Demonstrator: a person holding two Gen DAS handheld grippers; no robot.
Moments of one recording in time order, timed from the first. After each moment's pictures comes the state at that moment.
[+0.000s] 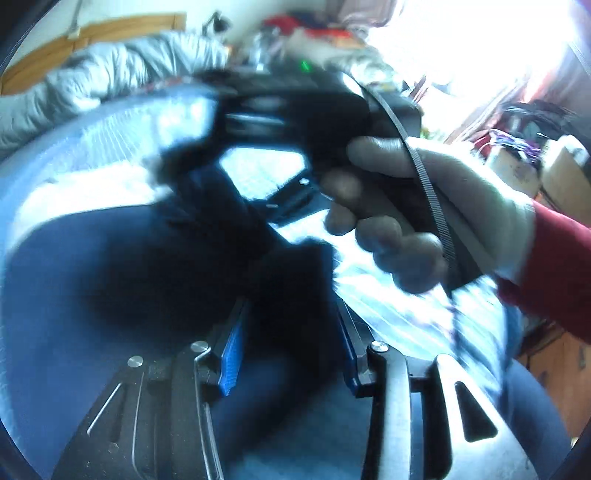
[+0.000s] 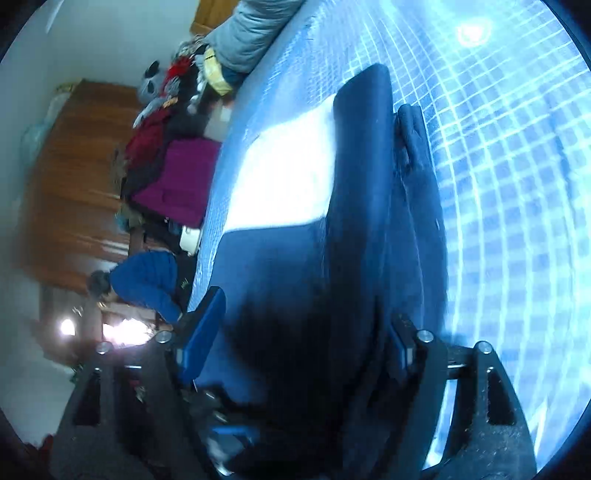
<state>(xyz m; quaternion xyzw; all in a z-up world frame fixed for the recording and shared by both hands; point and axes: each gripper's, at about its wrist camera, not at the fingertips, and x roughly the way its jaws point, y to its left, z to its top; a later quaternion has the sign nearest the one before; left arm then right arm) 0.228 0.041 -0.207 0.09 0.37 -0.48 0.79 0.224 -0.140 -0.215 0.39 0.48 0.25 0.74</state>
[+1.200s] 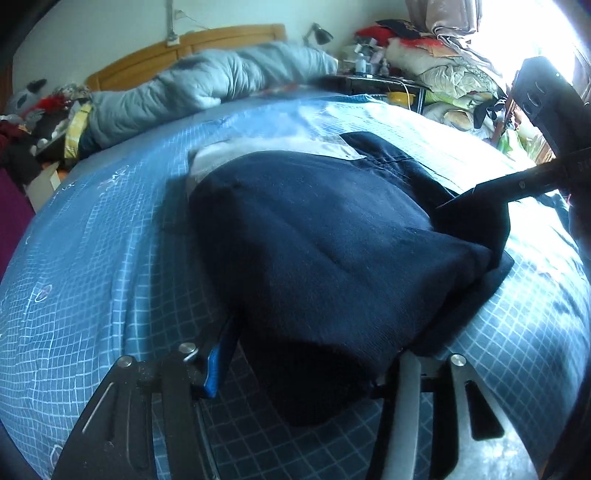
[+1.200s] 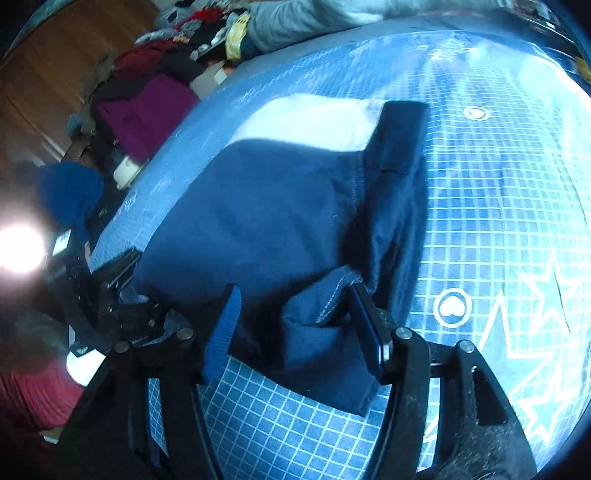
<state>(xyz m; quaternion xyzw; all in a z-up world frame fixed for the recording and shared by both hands) 0.253 0.134 -0.248 0.13 0.35 -0.28 0.88 0.154 -0.073 -0.182 0.13 0.49 0.20 0.84</state>
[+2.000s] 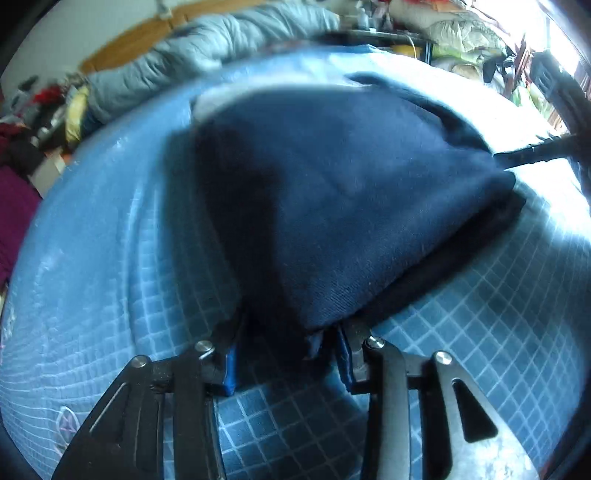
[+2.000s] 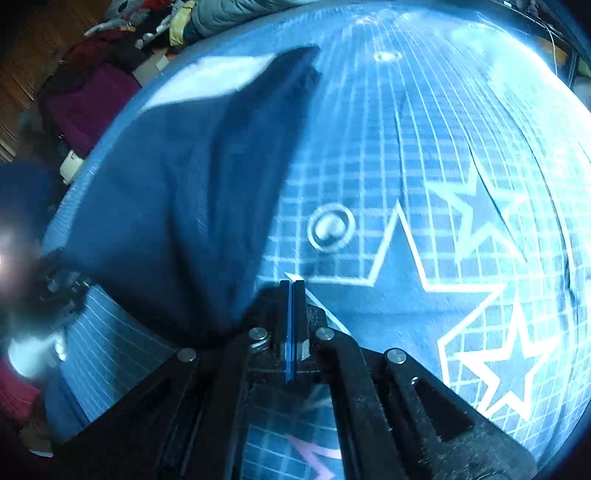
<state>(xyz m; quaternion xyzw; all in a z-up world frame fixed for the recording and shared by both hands) 0.233 0.143 -0.275 0.17 0.42 -0.26 0.85 0.127 -0.137 -0.236 0.14 0.52 0.10 0.84</state>
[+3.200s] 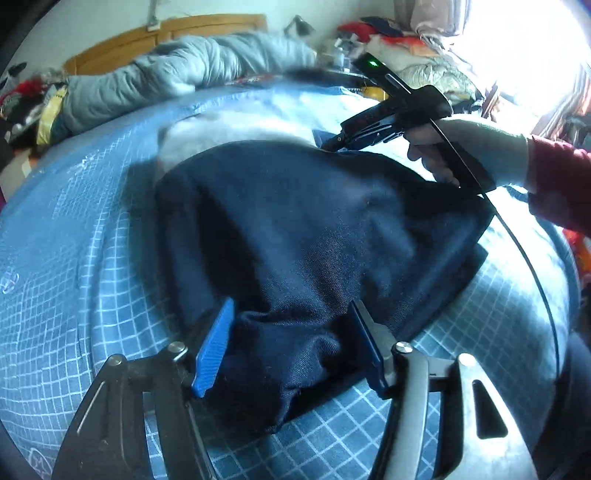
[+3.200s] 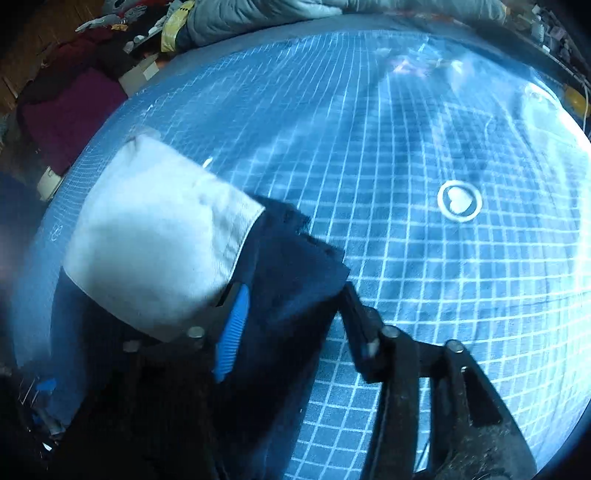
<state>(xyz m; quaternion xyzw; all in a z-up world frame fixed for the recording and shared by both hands) 0.240 0.158 -0.234 0.09 0.38 -0.34 0.86 0.330 -0.122 -0.203 0.05 0.49 0.07 0.86</state>
